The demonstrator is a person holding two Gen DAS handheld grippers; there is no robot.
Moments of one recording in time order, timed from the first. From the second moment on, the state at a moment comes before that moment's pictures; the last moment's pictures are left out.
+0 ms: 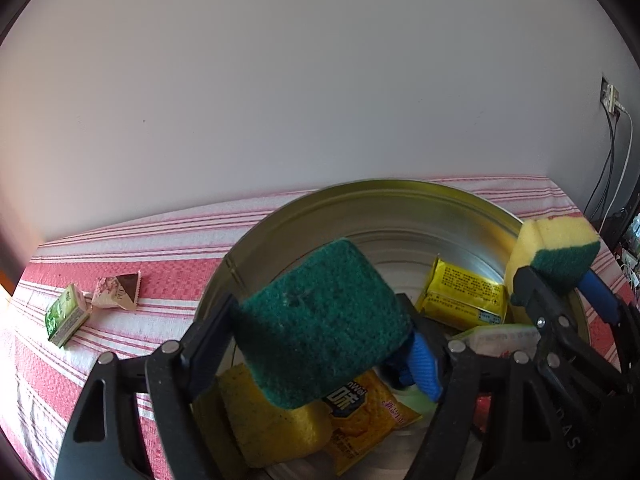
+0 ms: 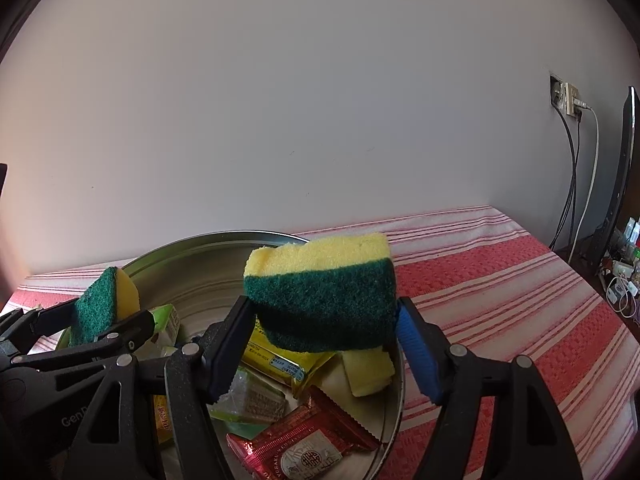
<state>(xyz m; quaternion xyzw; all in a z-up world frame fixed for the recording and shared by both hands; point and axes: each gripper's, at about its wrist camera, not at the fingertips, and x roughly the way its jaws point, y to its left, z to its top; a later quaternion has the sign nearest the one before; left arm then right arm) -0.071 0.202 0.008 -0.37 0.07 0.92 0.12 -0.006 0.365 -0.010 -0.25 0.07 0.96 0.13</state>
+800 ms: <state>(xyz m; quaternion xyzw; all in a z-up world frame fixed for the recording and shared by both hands) -0.037 0.151 0.018 -0.25 0.01 0.96 0.10 0.044 0.357 0.016 -0.07 0.17 0.97 0.14</state>
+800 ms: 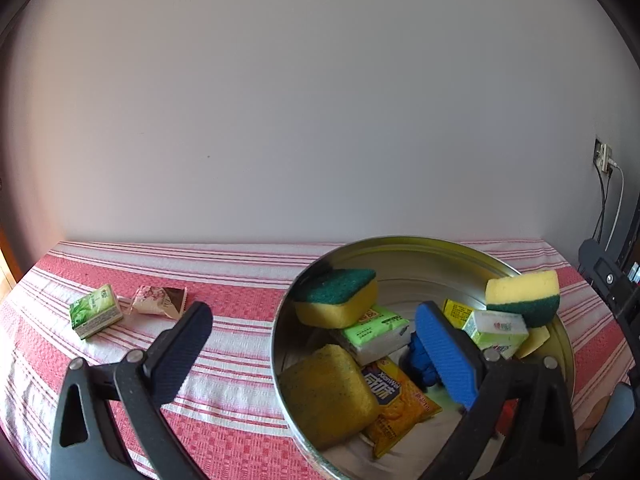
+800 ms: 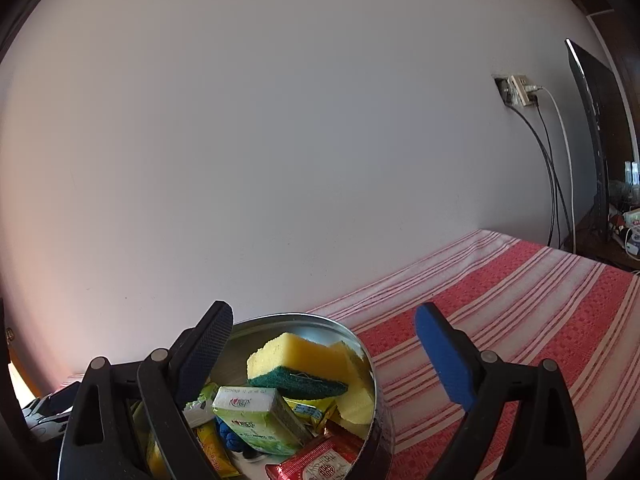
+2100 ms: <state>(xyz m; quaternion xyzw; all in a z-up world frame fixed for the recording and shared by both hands) 0.001 0.151 0.002 -0.21 0.06 0.97 0.13 0.084 0.302 0.018 -0.03 0.10 0.97 0.23</state>
